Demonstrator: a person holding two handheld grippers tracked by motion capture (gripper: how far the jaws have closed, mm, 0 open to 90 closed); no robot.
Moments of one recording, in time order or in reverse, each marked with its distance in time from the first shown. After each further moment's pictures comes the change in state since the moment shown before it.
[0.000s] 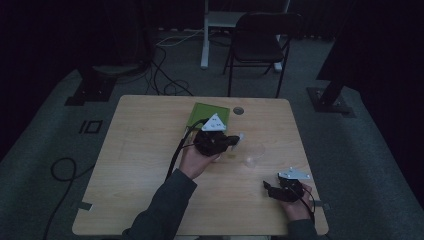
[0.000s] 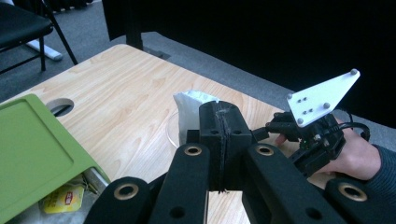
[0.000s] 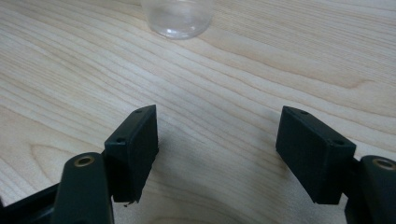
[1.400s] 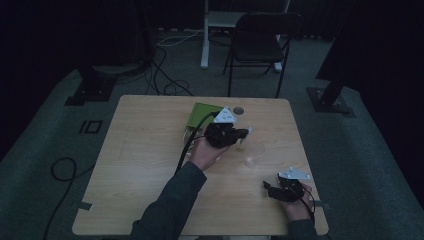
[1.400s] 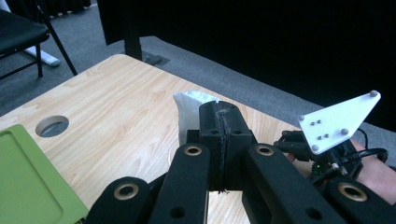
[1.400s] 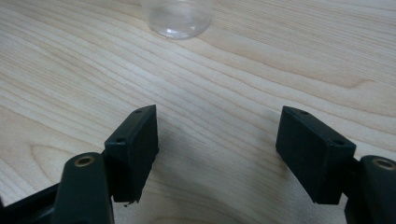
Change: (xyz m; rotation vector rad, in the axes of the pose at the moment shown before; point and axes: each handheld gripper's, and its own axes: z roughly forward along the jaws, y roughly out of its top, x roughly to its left) left arm 0.009 0.018 0.028 -0.010 -0.006 -0.001; right arm 0.000 0.000 0.000 -0.001 0.000 0.000
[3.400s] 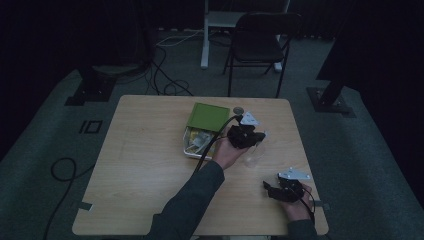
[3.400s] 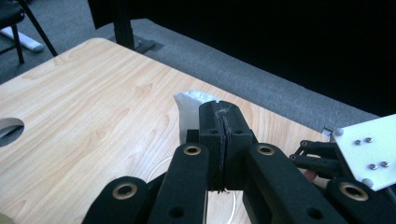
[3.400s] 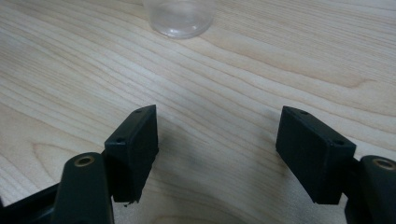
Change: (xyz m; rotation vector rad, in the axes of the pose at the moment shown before) left arm -0.005 -0.003 0.082 0.076 -0.014 -0.004; right arm 0.001 0.000 0.000 0.000 0.002 -0.003
